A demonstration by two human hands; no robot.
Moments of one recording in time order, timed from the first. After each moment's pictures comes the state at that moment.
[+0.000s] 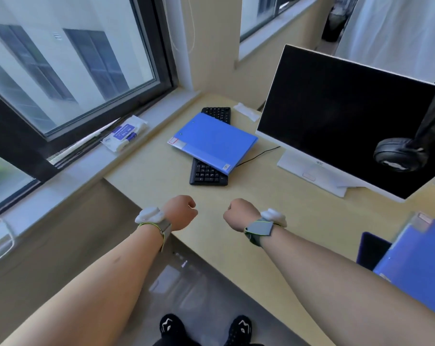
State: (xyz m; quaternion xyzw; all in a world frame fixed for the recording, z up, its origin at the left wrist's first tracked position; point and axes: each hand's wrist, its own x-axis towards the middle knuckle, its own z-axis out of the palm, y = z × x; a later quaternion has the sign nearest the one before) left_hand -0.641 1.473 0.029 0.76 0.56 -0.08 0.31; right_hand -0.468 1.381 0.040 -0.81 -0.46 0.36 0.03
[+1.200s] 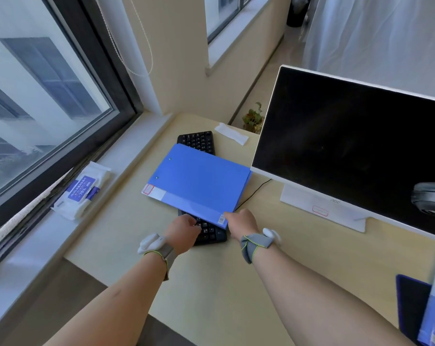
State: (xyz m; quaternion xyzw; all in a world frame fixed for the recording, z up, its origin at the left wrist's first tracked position) left_hand -0.542 1.636 -0.016 0.71 0.57 -0.06 0.42; right_hand -0.391 1.555 -0.023 -0.82 -0.09 0.43 0.38
